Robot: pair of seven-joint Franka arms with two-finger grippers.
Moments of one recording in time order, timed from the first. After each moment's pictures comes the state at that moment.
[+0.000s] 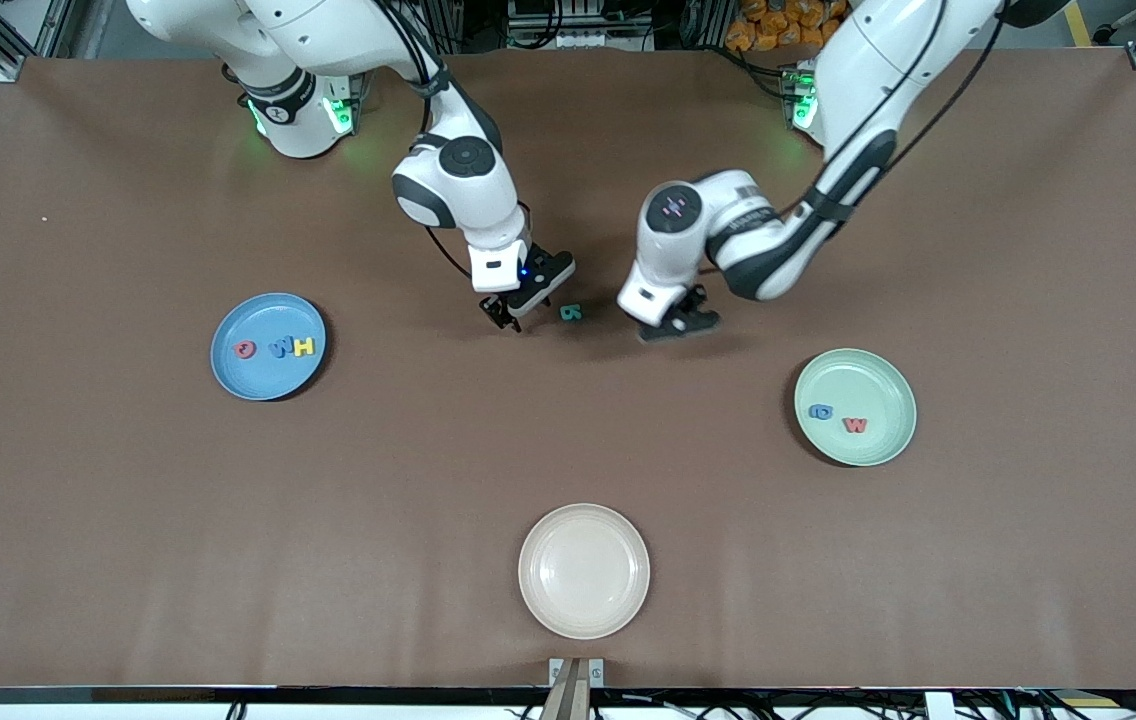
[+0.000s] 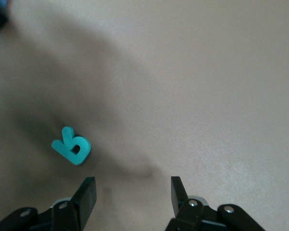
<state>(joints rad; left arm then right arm) -0.16 0.57 -0.52 -2.07 0.58 2.47 -1.36 0.70 0.46 0.09 -2.19 -0.30 2.91 0.24</state>
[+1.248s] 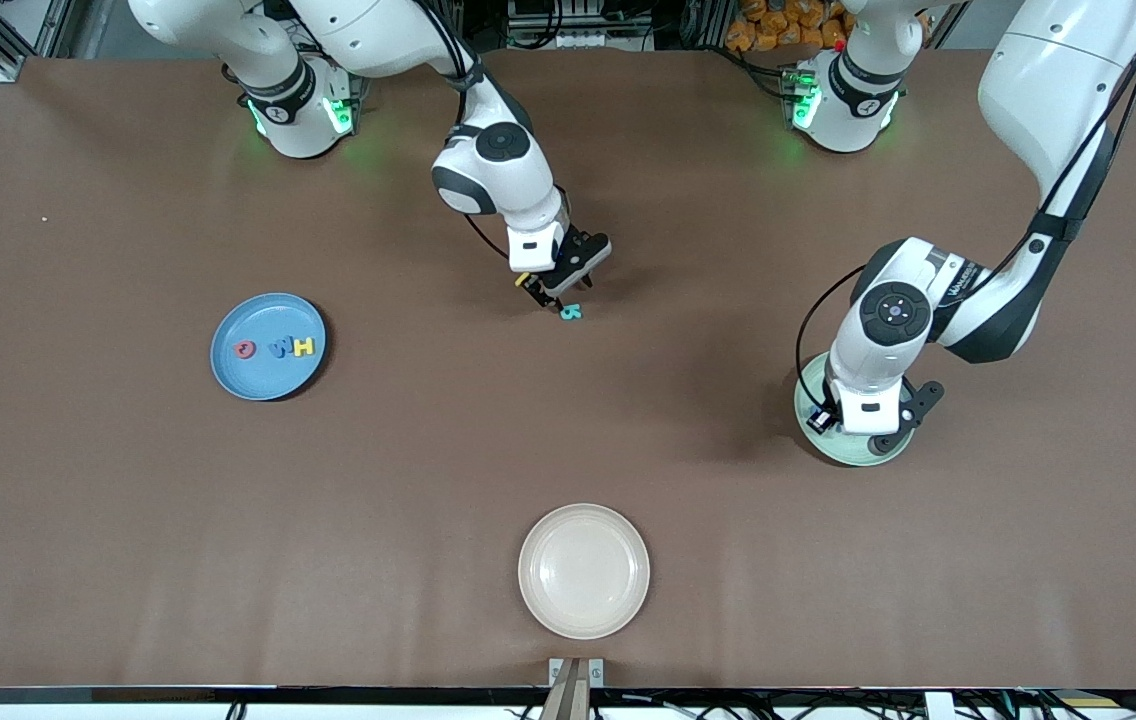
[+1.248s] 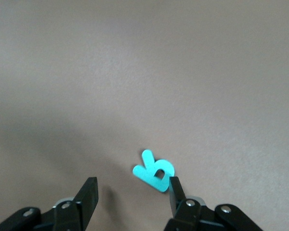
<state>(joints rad) 0.18 0.51 -0.48 -1.95 0.58 2.32 -1.41 0.82 0.55 0.08 -2.10 -0.25 2.96 0.43</state>
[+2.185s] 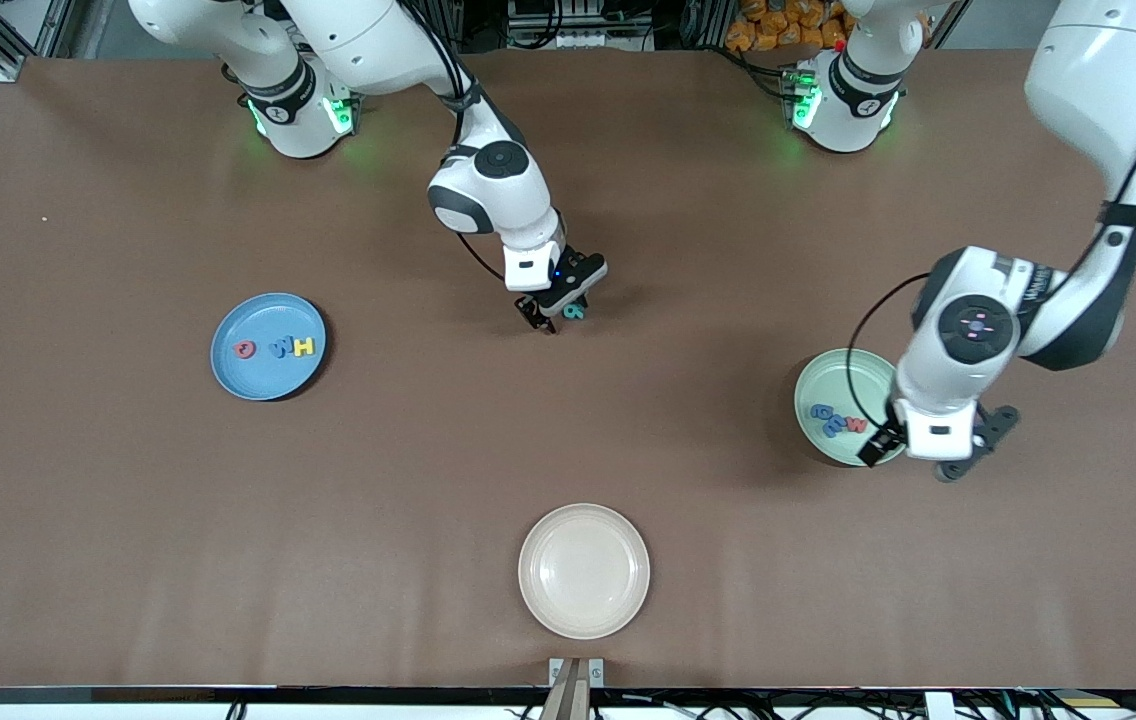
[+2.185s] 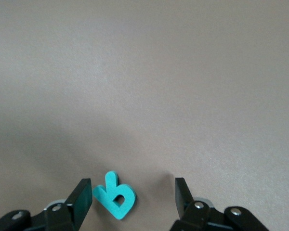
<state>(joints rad) 0.28 0.50 -0.47 -1.81 0.59 2.27 -1.15 0.83 0.59 0.04 -2.05 -0.31 2.96 0.47</state>
